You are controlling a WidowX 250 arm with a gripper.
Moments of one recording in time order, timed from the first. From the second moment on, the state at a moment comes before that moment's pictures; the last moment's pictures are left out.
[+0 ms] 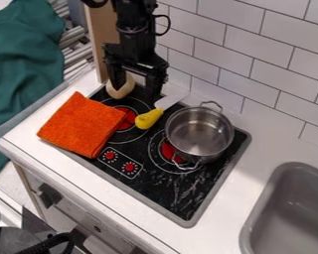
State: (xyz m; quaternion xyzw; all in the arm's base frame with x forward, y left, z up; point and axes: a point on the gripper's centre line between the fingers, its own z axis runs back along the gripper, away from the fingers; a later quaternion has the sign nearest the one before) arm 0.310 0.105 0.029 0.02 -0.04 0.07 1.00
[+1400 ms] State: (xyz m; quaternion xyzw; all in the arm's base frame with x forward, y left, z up) arm 0.259 0.196 -0.046 0.01 -0.04 0.09 1.00
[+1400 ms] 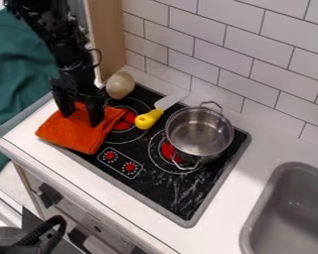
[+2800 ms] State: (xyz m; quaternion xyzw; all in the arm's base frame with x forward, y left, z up) arm 0.256 0.053 -0.039 0.05 -0.02 0.04 1.00
